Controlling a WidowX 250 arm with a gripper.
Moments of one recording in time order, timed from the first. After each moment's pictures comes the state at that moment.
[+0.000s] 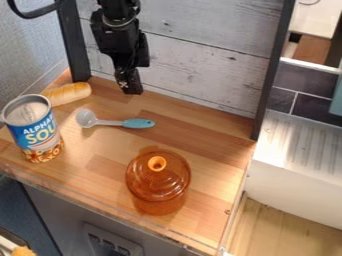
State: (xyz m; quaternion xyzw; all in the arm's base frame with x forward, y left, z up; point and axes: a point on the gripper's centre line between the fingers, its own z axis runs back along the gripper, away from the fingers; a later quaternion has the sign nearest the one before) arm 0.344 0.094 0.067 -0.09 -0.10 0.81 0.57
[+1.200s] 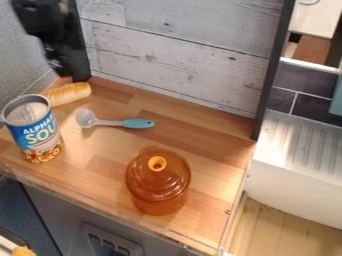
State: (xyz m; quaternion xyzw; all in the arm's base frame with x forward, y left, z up) arm 0.289 0.183 0.102 -0.09 -0.08 0.87 0.48
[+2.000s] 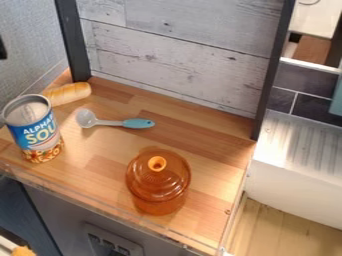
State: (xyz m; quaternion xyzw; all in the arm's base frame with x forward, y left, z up) arm 0.221 0.261 0.096 -0.04 -0.09 0.85 0.51
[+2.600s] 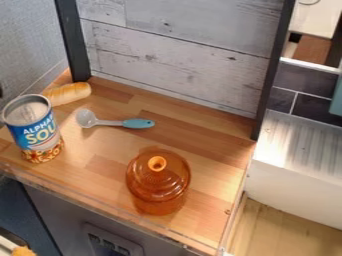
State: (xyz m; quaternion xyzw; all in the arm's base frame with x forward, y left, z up) arm 0.204 0.272 0.039 0.00 -0.02 0.86 0.51
